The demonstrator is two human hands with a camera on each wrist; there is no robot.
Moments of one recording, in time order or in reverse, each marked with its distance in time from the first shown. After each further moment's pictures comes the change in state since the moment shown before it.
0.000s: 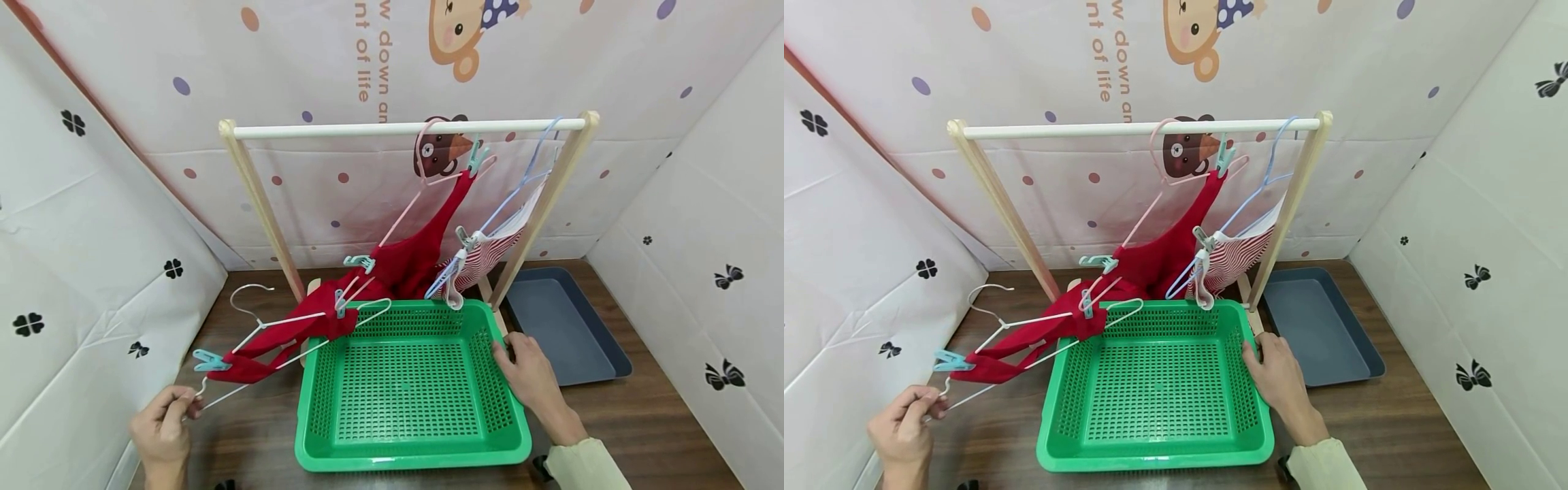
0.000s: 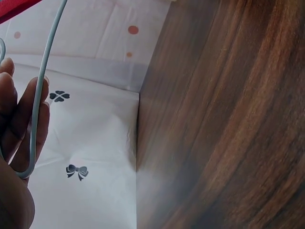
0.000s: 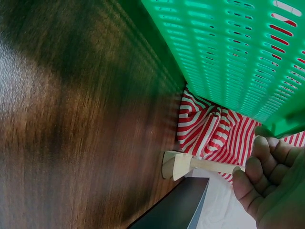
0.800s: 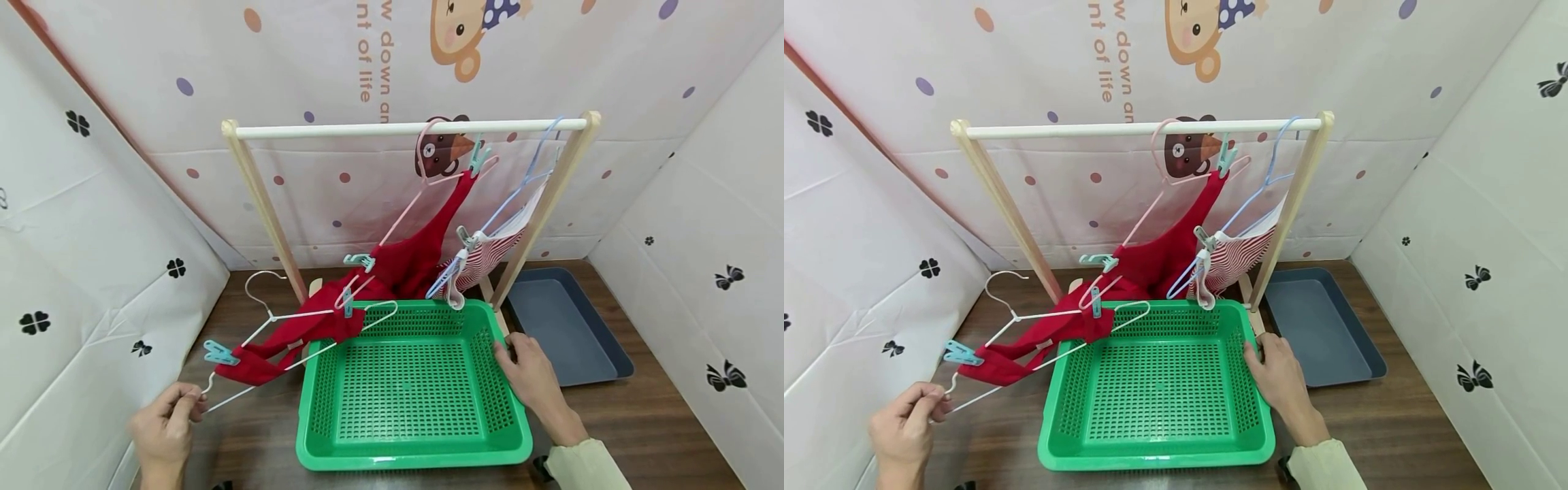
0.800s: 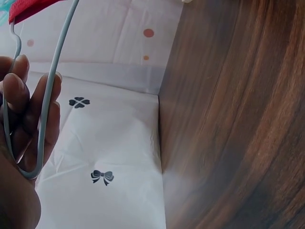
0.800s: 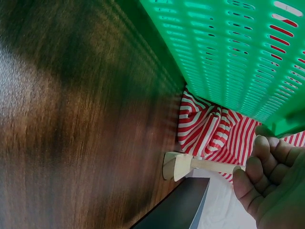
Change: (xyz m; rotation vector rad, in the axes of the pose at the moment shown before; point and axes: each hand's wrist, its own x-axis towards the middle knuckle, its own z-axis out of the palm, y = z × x) left_hand 0.002 0.013 -0.005 0.209 -0.076 0.069; right_hand 0.000 0.000 0.000 0.017 0.005 0.003
